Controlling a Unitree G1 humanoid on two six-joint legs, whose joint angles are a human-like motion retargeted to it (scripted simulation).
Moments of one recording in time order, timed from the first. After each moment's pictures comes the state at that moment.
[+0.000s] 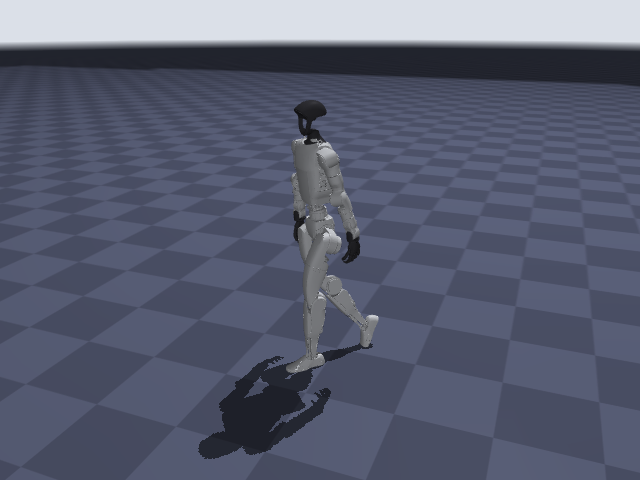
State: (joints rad) left arm 0.22 0.13 0.63 1.64 0.35 -0.09 -0.26; right arm 0.01 -0.16 -0.29 1.56 -0.67 -0.06 0.16; waist 0.01 -0.09 -0.06; left_leg -0.36 -0.10 0.00 0.16 0.09 0.04; right_leg 0.12 0.15 -0.07 0.34 0.45 -0.06
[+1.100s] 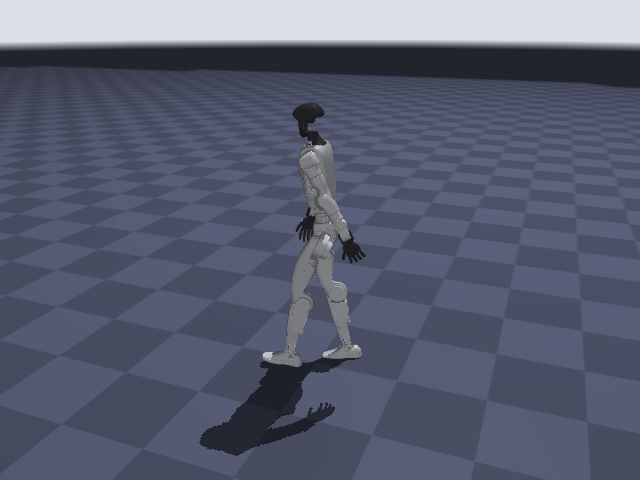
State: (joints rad) left arm 0.32 0.08 0.61 1.70 0.48 -0.12 -0.25; right arm -0.20 -0.23 -0.30 1.38 -0.57 -0.12 0.14; waist -0.14 -0.02 0.01; left_leg -0.43 -0.04 0.03 0.08 0.06 -0.02; right_leg 0.04 0.17 0.06 0.06 -0.12 -0.26
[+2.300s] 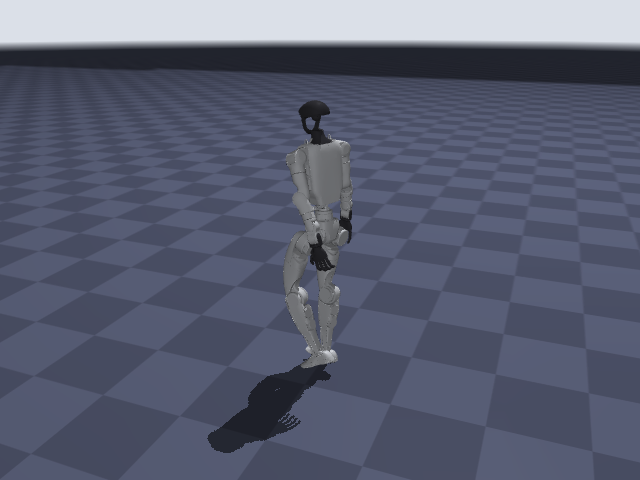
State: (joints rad) left arm 0.33 0.15 0.65 1.70 0.34 -0.18 -0.23; right arm -0.13 -0.19 -0.28 1.45 -0.61 -0.08 0.12; waist -0.17 -0.11 -0.02; left_leg -0.31 -0.04 0.15 0.67 0.02 0.01; right_leg -0.11 0.07 -0.08 0.07 -0.04 -0.22
